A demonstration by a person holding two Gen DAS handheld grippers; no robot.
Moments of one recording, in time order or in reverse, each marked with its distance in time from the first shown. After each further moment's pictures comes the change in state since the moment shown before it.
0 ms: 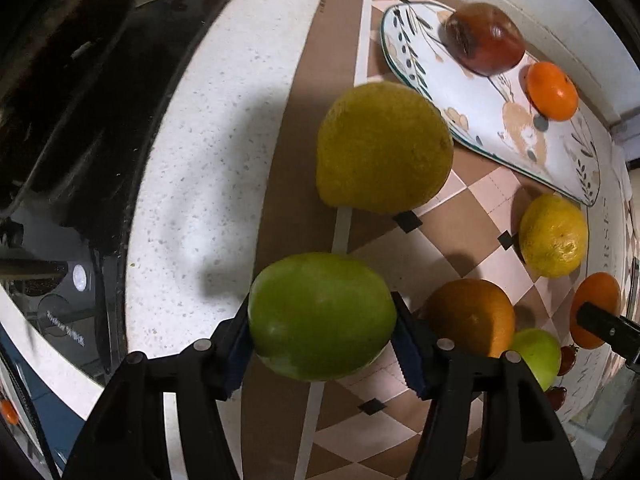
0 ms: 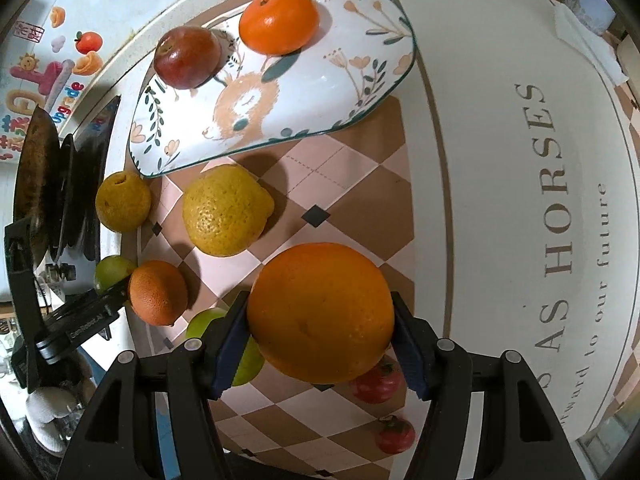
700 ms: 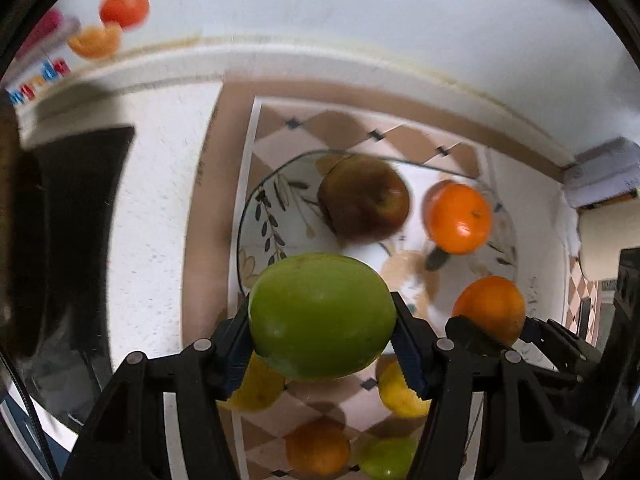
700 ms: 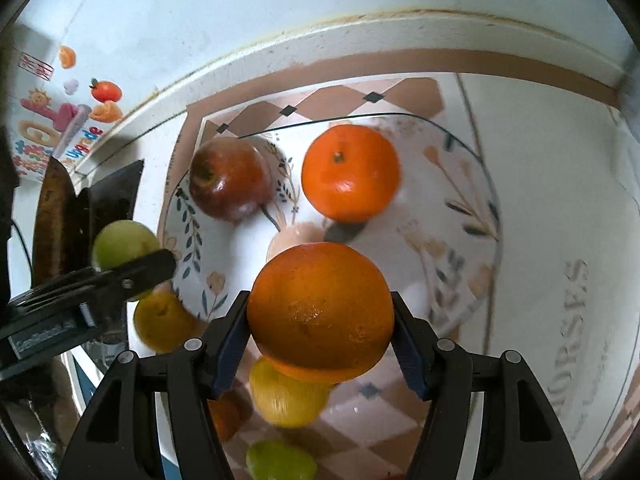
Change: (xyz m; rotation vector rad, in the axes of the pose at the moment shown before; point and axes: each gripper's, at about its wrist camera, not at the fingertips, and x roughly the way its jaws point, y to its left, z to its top) left arm -0.042 -0.071 0.124 0.077 -0.022 -0.134; right arm 0.002 0.044 0.119 -0.090 -0.092 0.039
